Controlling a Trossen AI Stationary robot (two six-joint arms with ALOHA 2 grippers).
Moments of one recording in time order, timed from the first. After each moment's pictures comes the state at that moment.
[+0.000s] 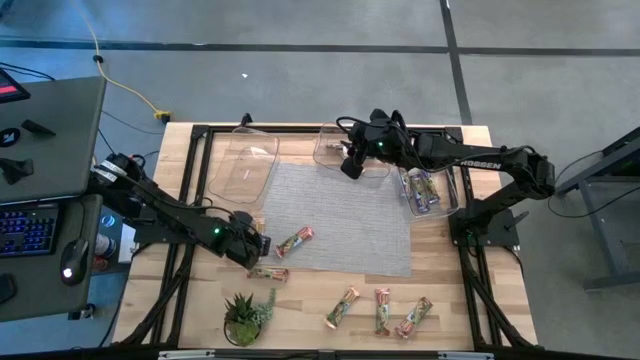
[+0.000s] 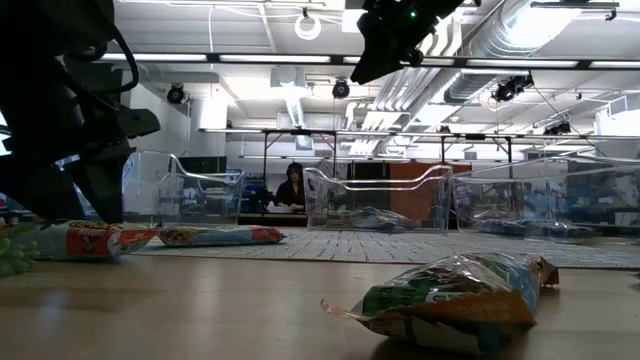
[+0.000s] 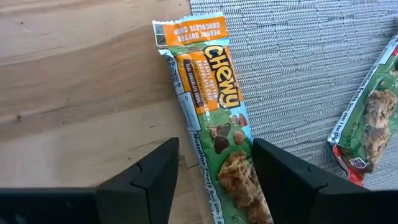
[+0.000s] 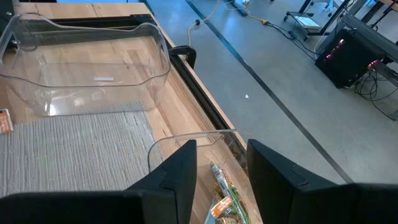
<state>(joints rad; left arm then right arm) -0.48 1.38 0.59 -0.55 -0.41 -1.78 -0.27 1.46 1.24 -0.31 0.36 -0.05</state>
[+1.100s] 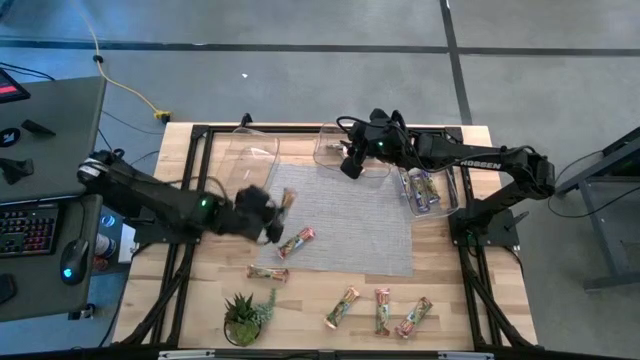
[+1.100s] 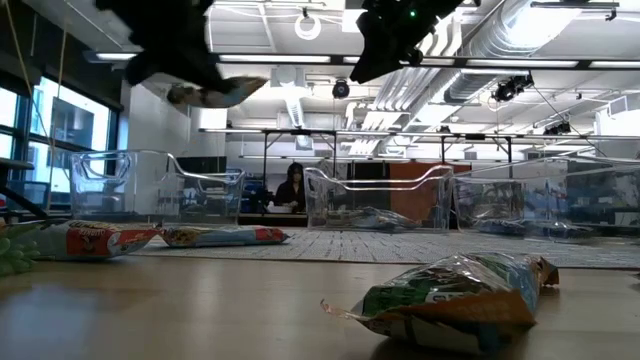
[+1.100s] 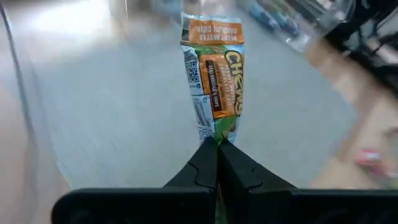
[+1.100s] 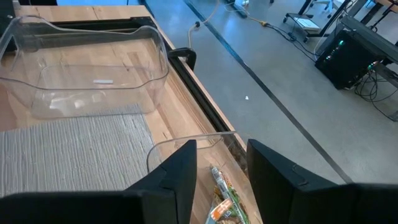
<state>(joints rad) -0.33 1.19 0.87 -0.52 -0.66 -1.02 -0.27 1.46 1.24 -0.30 0.36 -0.05</state>
